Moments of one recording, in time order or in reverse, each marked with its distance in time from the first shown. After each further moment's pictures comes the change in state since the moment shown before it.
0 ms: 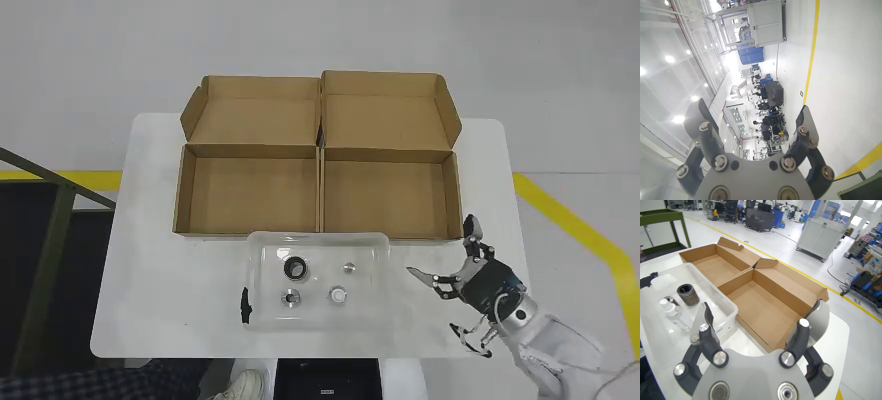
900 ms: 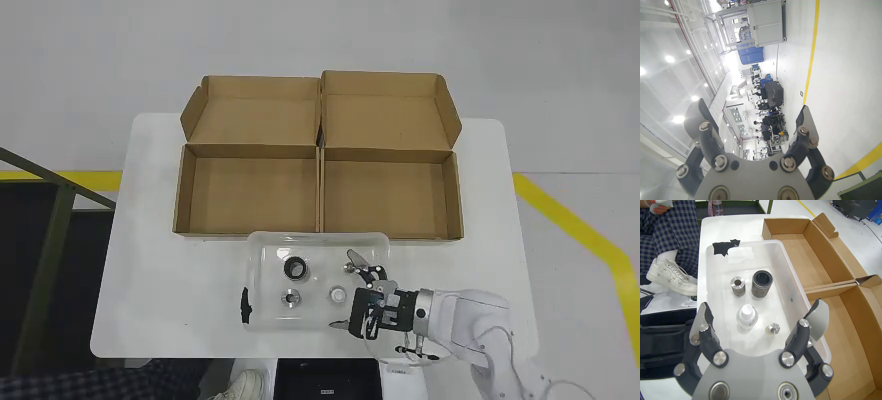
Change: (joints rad) left arm 0.000 0.000 0.000 0.000 0.000 0.000 0.000; right arm 0.293 0.012 -0.430 0.089 -0.011 -0.230 0.415
